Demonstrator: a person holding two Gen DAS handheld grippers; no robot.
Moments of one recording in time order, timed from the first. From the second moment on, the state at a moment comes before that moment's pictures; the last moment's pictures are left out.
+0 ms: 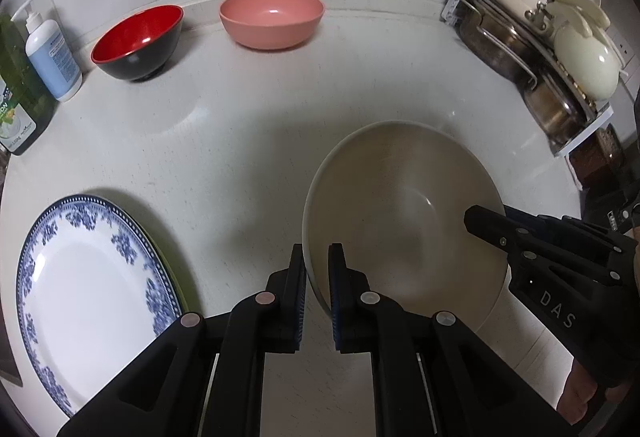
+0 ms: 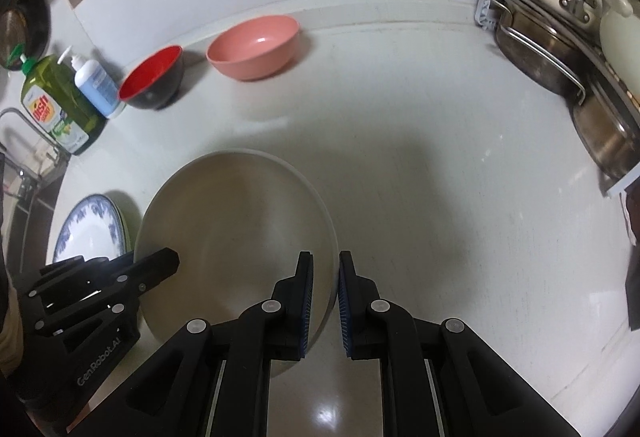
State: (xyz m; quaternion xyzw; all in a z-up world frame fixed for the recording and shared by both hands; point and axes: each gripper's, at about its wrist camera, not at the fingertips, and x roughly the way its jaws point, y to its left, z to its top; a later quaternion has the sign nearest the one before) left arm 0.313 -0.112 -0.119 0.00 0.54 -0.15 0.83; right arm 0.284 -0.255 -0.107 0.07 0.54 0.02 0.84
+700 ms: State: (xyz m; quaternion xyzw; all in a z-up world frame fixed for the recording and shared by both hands) left arm 0.303 -0.133 -0.135 0.00 0.56 -0.13 0.82; right arm 0.278 -0.276 -0.133 0.06 0.56 0.02 0.82
